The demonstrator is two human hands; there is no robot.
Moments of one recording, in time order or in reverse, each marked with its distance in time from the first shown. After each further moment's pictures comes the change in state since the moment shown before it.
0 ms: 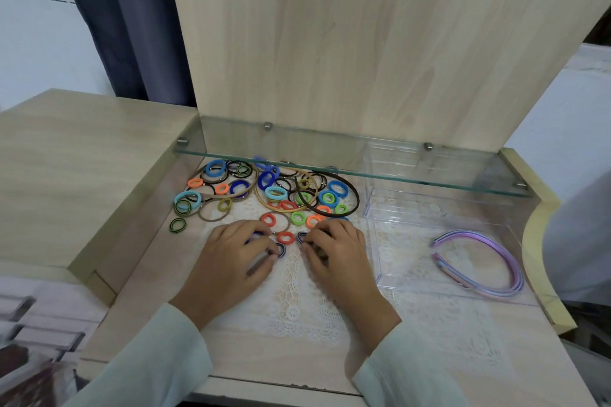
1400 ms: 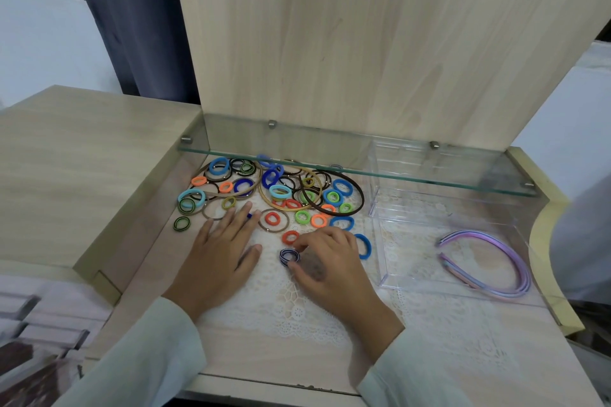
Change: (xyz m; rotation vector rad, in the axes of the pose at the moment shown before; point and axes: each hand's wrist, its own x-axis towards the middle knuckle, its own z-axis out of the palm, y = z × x) left_hand 0.000 -0.018 -0.006 0.193 -0.346 -0.288; right_hand -0.005 -0.025 -0.014 0.134 -0.118 -0.074
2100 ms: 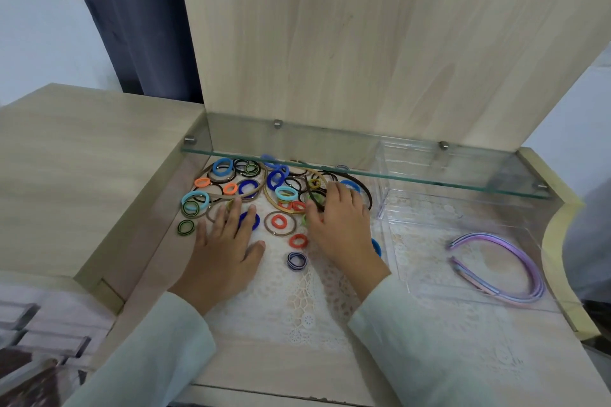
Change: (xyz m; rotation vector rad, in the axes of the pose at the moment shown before) left_hand 0.014 -0.003 -0.002 -0.032 -0.143 -0.177; right_hand 0.076 0.006 0.006 -0.240 -0.135 0.458
